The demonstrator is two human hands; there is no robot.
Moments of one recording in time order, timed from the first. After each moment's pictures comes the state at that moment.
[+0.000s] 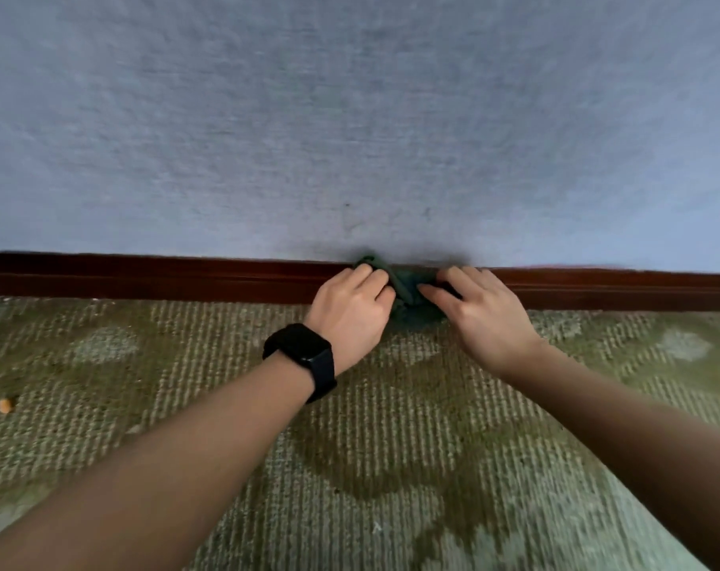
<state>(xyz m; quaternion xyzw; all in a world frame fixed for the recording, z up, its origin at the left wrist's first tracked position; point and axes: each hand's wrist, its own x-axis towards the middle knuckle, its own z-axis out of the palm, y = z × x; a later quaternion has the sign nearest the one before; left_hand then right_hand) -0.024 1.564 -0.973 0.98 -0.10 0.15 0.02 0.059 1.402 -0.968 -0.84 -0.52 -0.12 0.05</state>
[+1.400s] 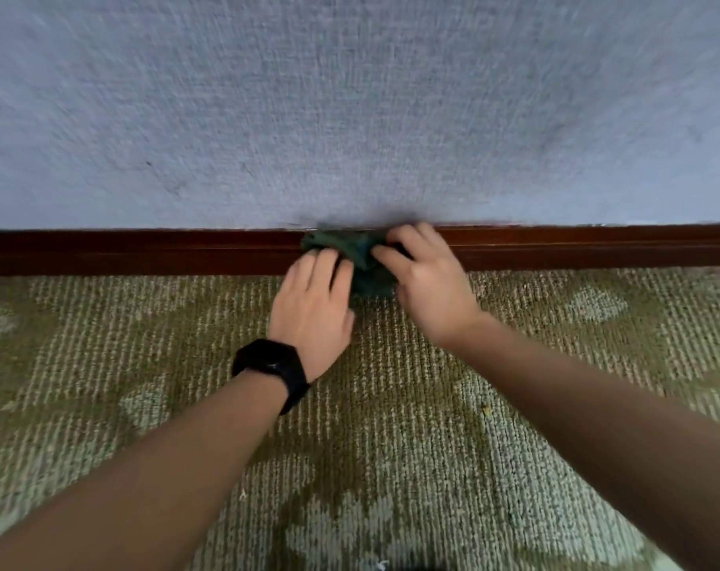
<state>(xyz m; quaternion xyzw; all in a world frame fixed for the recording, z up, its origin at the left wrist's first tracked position) 0.007 1.447 -0.994 0.99 0.06 0.09 0.01 0.101 1.325 -0.985 -0.85 -0.47 -0.12 0.21</state>
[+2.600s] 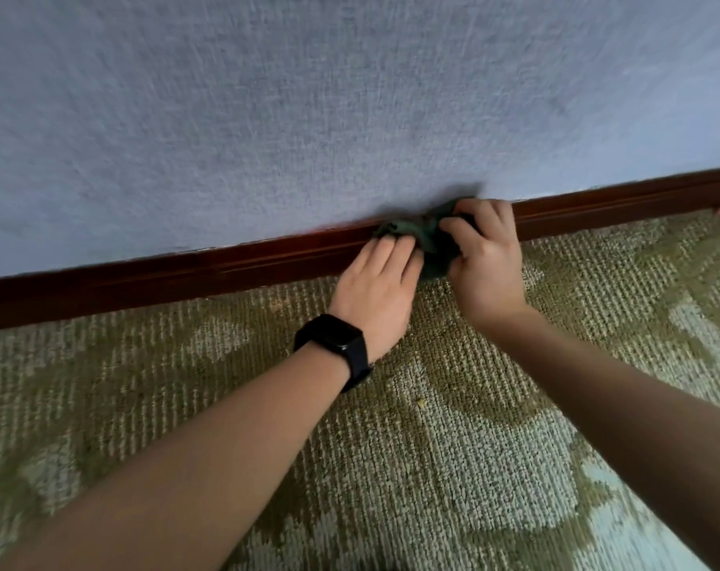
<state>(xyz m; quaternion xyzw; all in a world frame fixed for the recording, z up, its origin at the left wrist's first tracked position) 0.085 1.341 -0.998 0.98 -0.12 0.13 0.02 0.149 1.220 -0.986 -0.91 -0.27 -0.22 0.22</state>
